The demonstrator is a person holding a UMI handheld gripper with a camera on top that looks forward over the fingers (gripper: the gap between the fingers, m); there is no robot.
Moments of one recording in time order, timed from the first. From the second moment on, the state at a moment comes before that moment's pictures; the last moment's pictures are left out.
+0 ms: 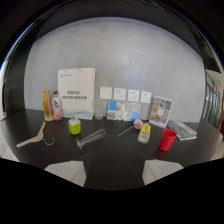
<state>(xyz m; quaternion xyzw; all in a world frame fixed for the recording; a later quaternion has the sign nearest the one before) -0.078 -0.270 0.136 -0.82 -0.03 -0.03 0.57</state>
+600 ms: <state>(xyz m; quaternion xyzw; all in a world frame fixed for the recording) -0.086 -0.265 0.085 -0.85 -0.02 -0.06 0.52</state>
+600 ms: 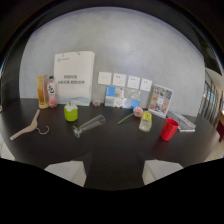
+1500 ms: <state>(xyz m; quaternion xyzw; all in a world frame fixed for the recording) 0.189 -0.152 0.050 -0.85 0.01 -0.07 0.53</state>
